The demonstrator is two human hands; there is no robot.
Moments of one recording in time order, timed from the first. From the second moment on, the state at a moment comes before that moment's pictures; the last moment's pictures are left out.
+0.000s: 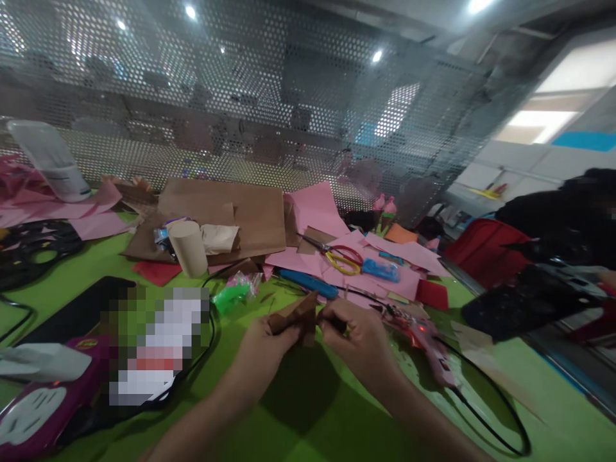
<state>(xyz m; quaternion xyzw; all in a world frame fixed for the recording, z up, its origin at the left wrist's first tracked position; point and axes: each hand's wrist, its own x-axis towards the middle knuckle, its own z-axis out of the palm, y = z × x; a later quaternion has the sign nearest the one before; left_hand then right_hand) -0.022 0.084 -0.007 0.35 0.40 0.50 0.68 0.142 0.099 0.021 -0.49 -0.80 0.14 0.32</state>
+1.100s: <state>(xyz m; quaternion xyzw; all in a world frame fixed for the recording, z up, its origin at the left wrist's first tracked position) -0.022 0.084 -0.007 0.30 0.39 0.50 0.71 0.148 0.101 0.024 -0.52 -0.76 0.16 0.36</state>
